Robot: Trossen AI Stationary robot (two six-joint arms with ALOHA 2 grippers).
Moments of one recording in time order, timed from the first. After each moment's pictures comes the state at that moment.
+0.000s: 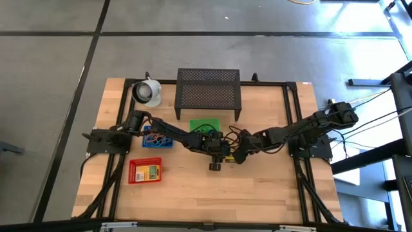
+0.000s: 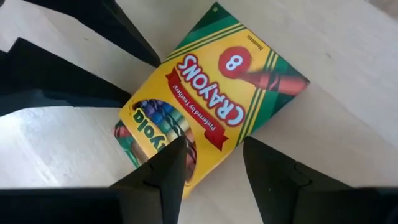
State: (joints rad) left arm -0.12 2.19 1.46 -0.21 -0.16 0.03; right arm 0.22 1.50 0.66 -0.27 0.12 1.04
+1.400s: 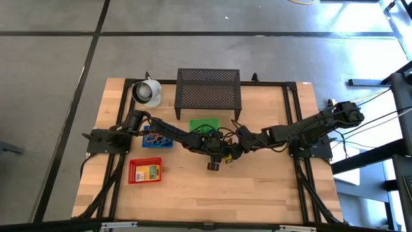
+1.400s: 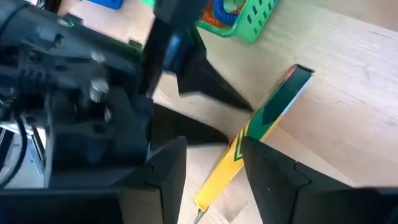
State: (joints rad) left arm -0.12 2.17 1.46 -0.25 -0.22 0.10; right arm 0.23 1.42 0.67 -0.08 0.15 1.18
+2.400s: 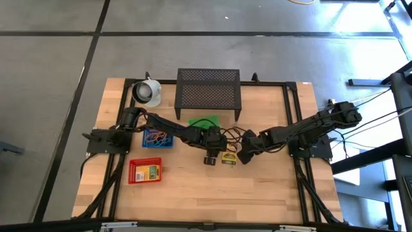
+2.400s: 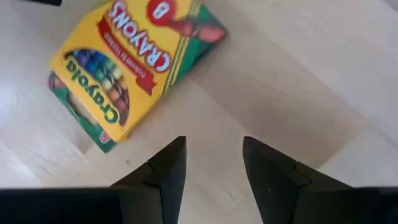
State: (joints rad) left arm -0.08 2.11 1.46 -0.37 -0.18 0.13; right arm 0.23 1.45 0.67 -0.46 0.09 1.08
